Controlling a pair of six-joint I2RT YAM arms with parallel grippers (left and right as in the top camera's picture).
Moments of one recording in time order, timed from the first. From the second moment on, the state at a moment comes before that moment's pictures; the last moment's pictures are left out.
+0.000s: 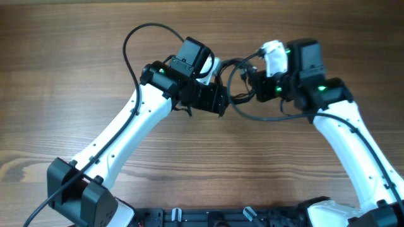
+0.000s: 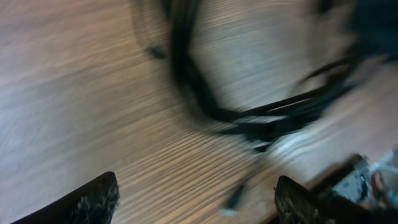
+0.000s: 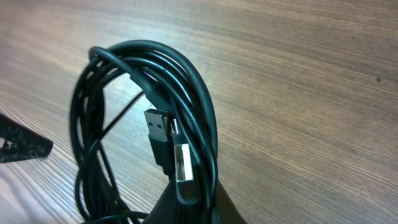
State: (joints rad) left arm -0.56 1.65 1.46 -0.97 0.33 -0.28; right arm 0.28 1.42 1.17 -0.66 -0.30 0.02
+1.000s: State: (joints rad) left arm -0.56 1.60 1.46 -0.71 0.23 -0.24; right arm 0.33 1.19 1.17 -0.79 -0.29 -0.05
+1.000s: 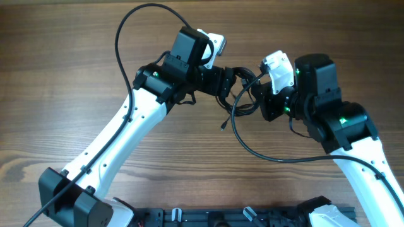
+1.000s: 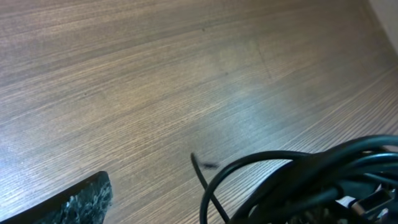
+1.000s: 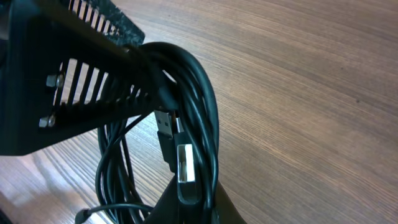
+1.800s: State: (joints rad) left arm -0.58 1.60 1.46 -0.67 0.26 -0.25; right arm 0.33 1.12 1.17 -0.83 -0.46 -0.07
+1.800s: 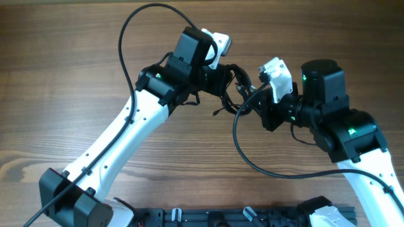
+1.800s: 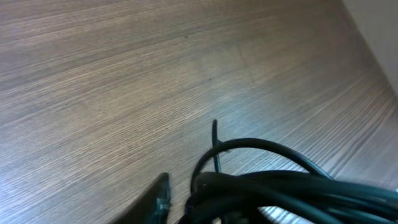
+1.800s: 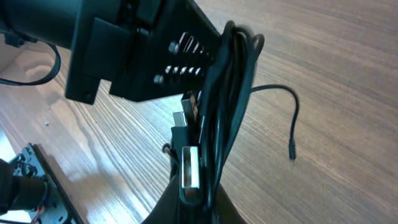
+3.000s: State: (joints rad) left arm -0.47 1.53 1.43 -0.97 -0.44 -0.80; right arm 0.67 1.40 1.17 -0.38 -0.25 -0.04
